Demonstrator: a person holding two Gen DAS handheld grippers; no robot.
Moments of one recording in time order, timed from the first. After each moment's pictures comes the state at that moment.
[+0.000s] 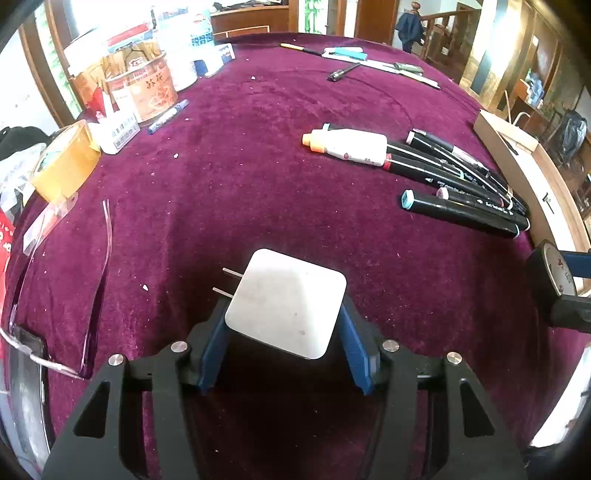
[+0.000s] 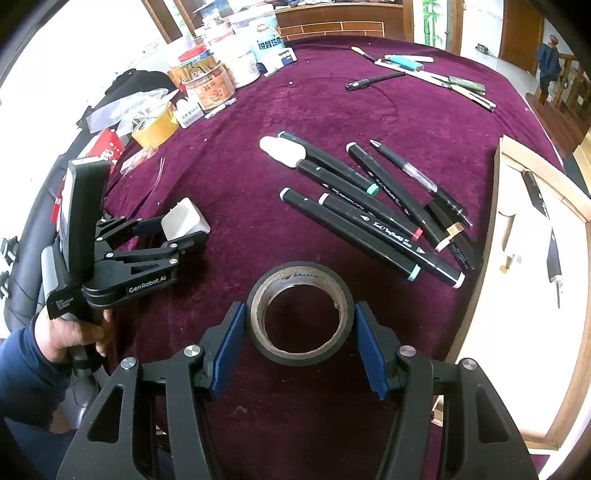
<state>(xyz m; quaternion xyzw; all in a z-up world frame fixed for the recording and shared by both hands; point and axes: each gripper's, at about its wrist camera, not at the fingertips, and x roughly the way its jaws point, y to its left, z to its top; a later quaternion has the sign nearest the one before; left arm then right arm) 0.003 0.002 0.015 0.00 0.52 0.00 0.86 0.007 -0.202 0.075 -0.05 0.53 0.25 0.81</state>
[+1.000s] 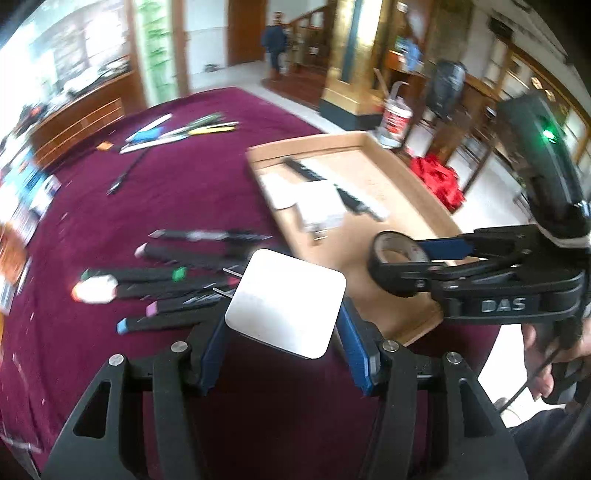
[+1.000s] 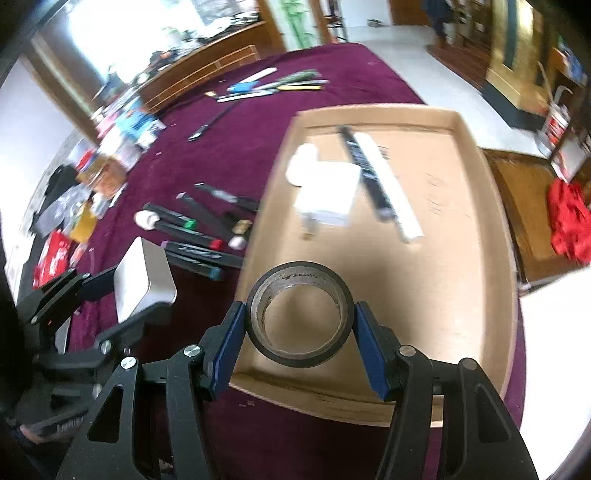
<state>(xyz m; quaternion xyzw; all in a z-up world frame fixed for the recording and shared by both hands) 0.009 -0.217 0.100 0.08 0.45 -0.23 0.86 0.018 -0.390 0.086 0.09 0.53 0.09 0.84</state>
